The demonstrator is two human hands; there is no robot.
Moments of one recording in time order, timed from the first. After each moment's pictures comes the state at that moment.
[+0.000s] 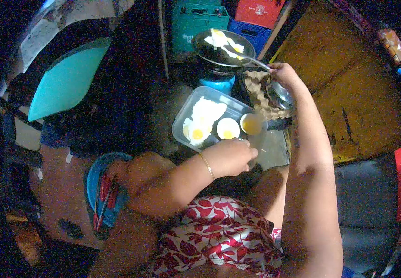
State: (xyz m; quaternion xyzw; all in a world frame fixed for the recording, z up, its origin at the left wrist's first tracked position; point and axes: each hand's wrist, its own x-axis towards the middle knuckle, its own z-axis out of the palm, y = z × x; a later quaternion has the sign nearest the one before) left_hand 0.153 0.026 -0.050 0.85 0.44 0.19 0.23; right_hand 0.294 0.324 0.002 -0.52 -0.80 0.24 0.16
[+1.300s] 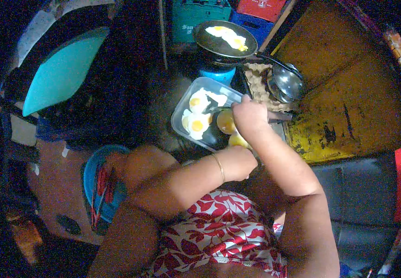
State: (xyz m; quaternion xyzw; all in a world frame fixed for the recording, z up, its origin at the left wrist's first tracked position) left_hand 0.186 0.018 -0.074 0.88 0.40 0.04 0.24; right_hand 0.230 0.125 -0.046 -0.45 -0.87 -0.15 -0.15
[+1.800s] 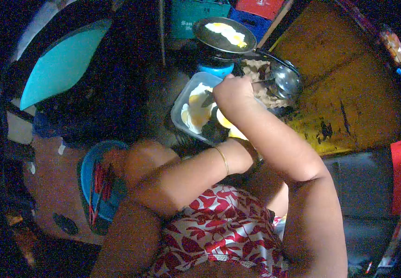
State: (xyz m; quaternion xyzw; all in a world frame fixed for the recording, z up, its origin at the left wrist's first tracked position) left_hand 0.194 0.019 -0.089 0.84 0.46 0.11 0.27; right_hand 0.173 0.100 -0.001 -0.37 -0.89 -0.22 -0.16
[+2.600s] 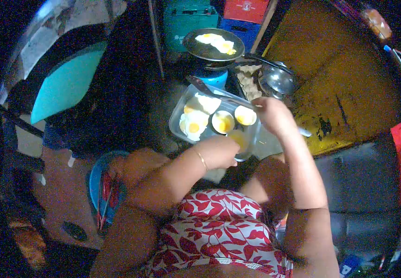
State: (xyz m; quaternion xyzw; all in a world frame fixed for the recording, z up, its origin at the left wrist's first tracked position) left_hand 0.153 0.011 -0.051 0.84 0.47 0.07 0.26; right_hand 0.315 0.127 0.020 -0.53 -0.83 0.15 0.05
